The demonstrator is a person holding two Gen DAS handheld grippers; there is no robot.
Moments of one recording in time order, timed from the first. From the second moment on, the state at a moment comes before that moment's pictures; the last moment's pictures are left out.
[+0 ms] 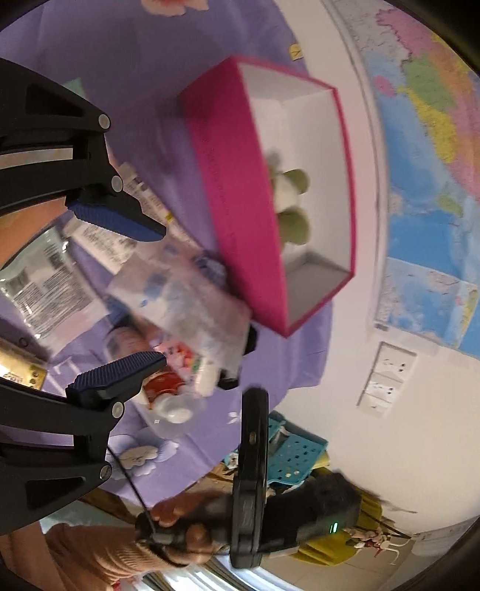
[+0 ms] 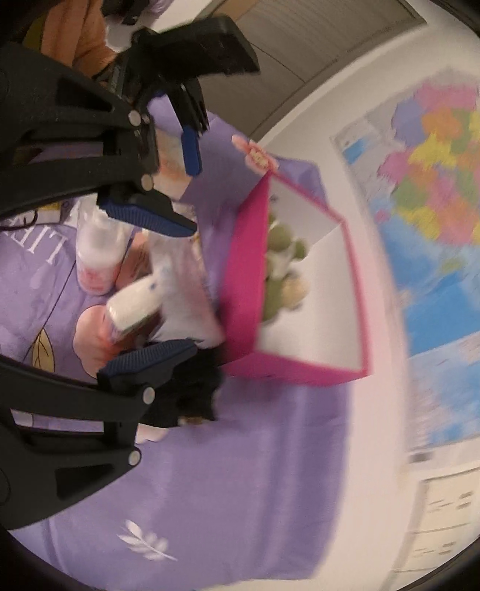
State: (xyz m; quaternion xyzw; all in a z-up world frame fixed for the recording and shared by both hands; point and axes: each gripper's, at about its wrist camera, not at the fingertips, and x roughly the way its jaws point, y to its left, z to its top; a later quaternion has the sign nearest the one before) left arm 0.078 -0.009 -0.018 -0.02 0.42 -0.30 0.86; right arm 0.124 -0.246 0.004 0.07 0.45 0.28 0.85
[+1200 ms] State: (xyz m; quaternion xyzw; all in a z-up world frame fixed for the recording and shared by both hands) left arm 0.090 -0.030 -0.018 -0.02 0.41 -0.29 0.86; right arm 0.128 -0.251 0.005 0.11 0.41 0.31 0.85
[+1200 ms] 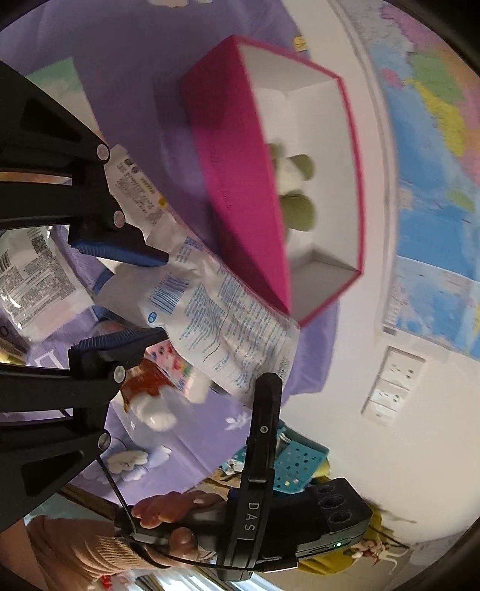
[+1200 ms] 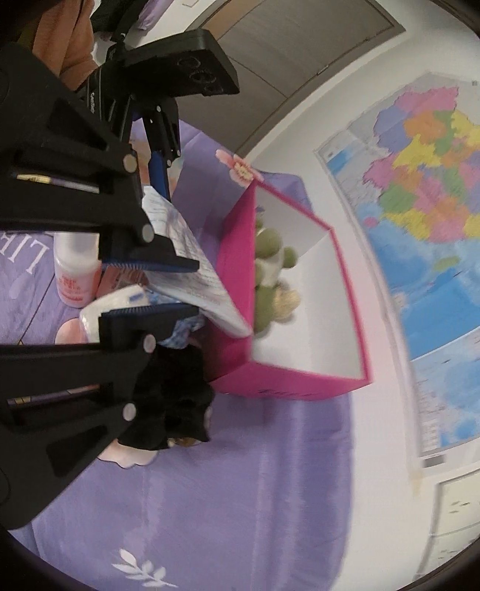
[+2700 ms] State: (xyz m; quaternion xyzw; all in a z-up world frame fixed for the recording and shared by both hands) left arm 0.234 0.000 0.009 0.03 0.39 -0.15 0.91; right arm 0.245 -0.205 0.021 0.08 0.39 0.24 0.89
